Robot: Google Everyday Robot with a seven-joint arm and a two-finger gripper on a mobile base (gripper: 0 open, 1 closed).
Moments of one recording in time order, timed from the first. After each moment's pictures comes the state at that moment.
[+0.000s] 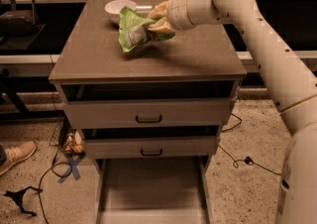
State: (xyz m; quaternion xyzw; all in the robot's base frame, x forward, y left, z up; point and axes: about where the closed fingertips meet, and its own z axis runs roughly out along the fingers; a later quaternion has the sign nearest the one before) arm 0.770 0.010 0.915 -0.68 0.48 0.04 0.55
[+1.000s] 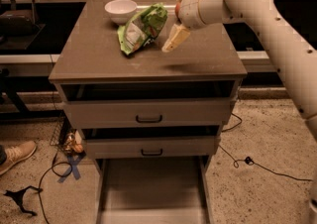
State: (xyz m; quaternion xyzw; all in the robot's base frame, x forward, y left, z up) arm 0.765 -0.028 0.923 -0.67 0.52 0.00 0.54
